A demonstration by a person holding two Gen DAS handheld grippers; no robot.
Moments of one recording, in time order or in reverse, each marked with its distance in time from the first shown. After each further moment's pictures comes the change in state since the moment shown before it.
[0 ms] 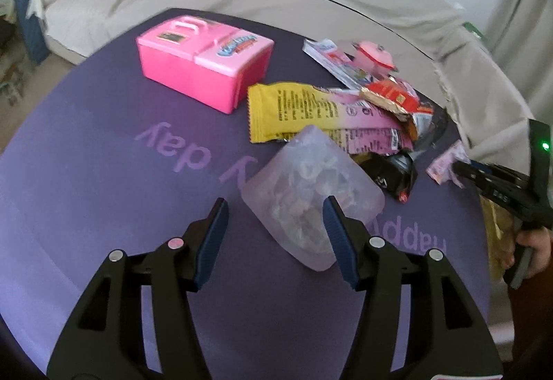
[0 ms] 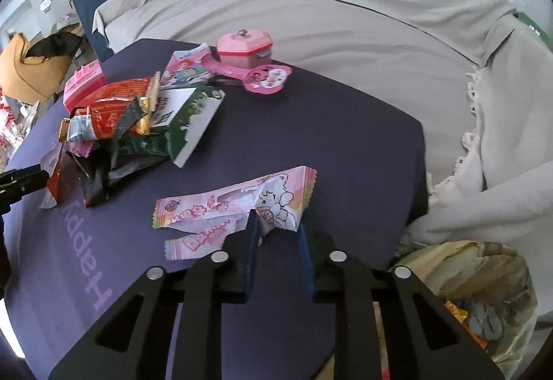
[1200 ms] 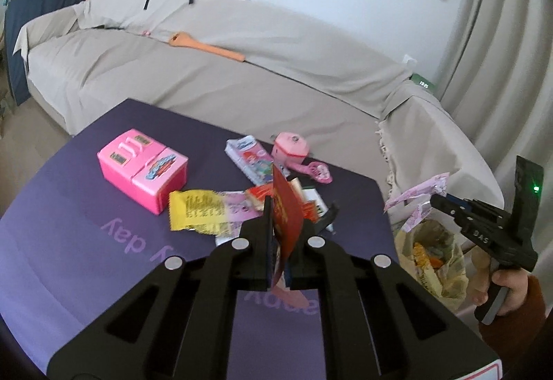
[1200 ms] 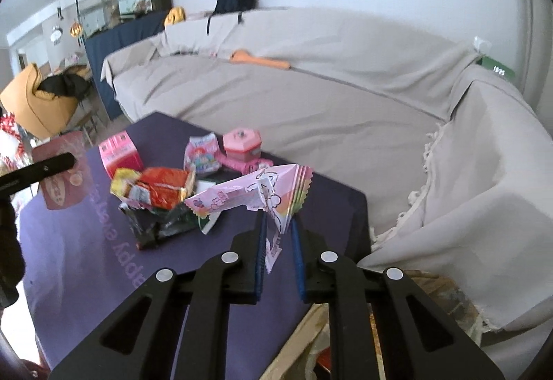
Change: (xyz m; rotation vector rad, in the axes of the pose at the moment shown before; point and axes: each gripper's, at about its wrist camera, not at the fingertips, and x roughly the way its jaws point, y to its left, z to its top) left arm -0.081 -0.068 0.041 0.054 -0.277 -0.164; right arm -0.126 -0.013 0.008 0.006 -0.281 -0.014
